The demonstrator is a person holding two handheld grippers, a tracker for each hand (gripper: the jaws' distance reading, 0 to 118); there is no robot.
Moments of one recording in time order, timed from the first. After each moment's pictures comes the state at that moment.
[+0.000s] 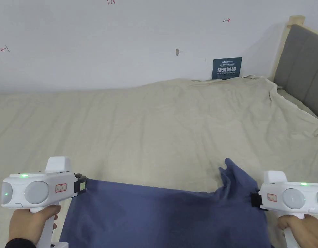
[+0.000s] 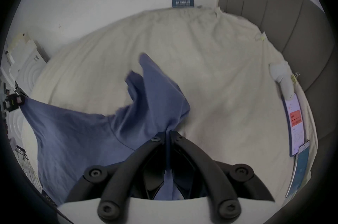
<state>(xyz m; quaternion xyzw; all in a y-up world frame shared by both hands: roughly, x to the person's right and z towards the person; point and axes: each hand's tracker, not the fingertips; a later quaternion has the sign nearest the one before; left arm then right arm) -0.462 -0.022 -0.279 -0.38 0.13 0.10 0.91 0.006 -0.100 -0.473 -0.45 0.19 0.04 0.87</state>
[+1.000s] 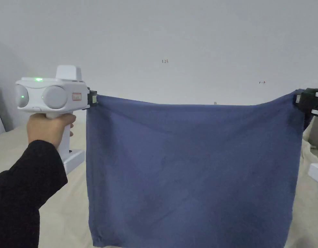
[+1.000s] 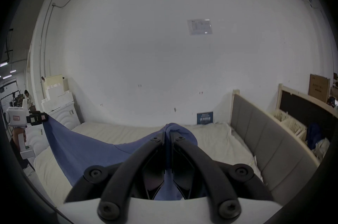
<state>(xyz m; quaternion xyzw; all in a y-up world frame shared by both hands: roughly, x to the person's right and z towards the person) -0.487 0.269 -0.231 -0.13 0.25 0.01 0.96 -0.003 0.263 -0.441 -0.11 0.28 -0.02 0.95</state>
